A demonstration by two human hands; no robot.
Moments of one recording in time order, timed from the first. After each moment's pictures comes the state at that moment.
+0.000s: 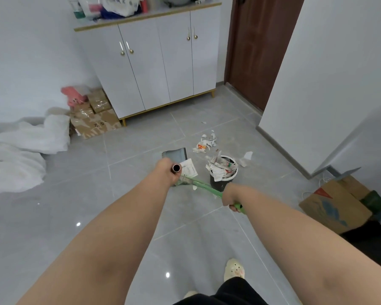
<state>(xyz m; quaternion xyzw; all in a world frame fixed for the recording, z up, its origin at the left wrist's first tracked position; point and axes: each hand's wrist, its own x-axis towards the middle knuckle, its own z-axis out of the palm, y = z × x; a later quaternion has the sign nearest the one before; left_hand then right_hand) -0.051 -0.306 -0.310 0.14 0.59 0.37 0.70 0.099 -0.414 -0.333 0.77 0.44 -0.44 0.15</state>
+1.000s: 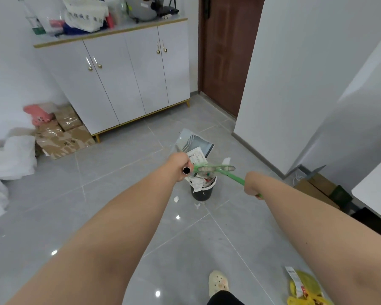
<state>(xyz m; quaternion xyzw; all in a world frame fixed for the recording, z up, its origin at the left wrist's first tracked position) 0.060 -0.309 -0.275 0.33 0.56 0.22 0.73 0.216 -0.436 -0.286 0.87 0.38 -0.29 0.13</state>
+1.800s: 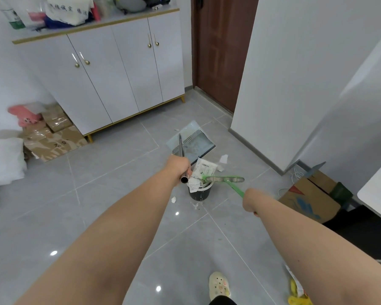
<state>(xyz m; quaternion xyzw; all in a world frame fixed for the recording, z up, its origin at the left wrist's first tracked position) 0.084 -0.272 -0.305 0.45 0.59 0.16 0.65 0.227 -0.426 -0.341 0.87 0.34 -0.34 0.12</state>
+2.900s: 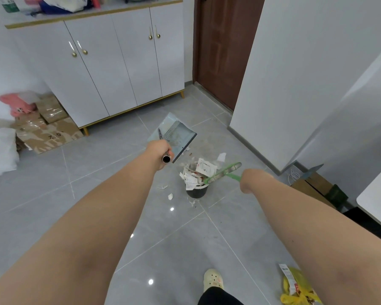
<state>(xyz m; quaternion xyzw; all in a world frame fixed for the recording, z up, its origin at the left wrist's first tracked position) 0.061 -0.201 -0.299 0.36 0.58 0.23 0.70 0.229 -0.379 -0.299 0.87 0.36 -0.25 0.23</state>
